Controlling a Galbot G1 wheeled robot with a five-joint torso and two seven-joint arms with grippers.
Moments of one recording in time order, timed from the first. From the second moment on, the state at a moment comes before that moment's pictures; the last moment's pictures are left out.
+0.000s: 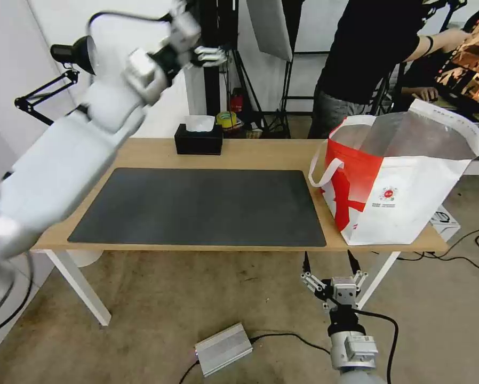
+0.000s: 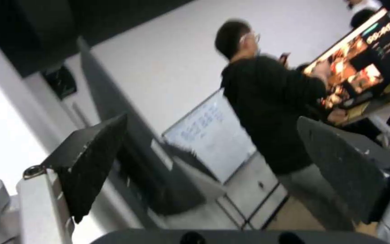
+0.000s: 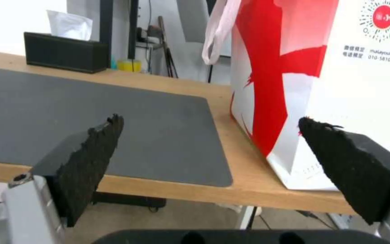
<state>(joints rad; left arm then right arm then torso) 0.06 -0.80 0.19 -1.52 -0.44 -0.19 0.14 -1.66 1.24 0.26 2.15 -0.06 0.09 0.45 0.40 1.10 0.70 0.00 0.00</state>
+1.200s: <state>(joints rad) 1.46 -0.99 -0.74 -2.10 -0.28 -0.10 -0.07 -1.72 1.21 0.31 2.19 -0.06 0.08 0.44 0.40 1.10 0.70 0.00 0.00</state>
